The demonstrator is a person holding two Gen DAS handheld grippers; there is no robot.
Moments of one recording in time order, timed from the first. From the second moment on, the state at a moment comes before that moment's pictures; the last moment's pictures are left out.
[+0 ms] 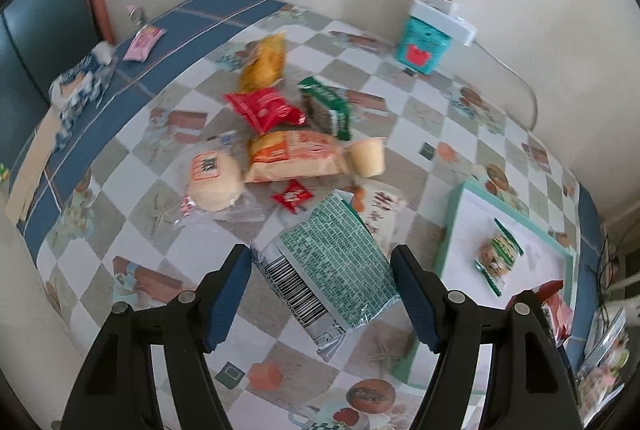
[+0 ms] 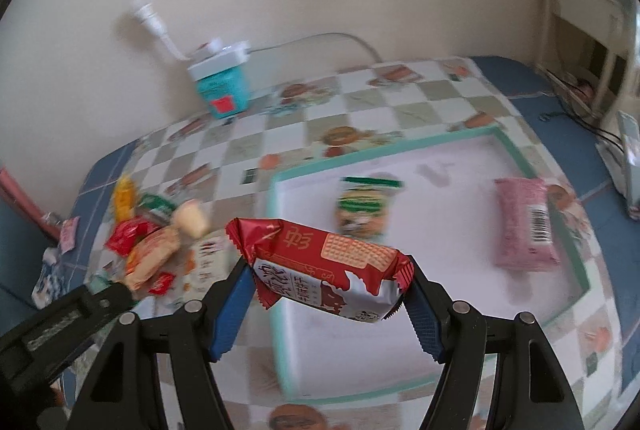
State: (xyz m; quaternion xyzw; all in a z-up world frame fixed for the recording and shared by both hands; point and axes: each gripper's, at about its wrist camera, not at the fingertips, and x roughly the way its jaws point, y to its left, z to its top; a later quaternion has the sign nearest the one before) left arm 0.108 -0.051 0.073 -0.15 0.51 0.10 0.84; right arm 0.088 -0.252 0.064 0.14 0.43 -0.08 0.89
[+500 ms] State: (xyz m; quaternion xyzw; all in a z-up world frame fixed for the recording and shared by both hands) left arm 0.107 -0.135 0.081 -0.09 0.51 0.04 0.85; right arm 0.063 -0.359 0.053 0.22 0.44 -0.18 0.85
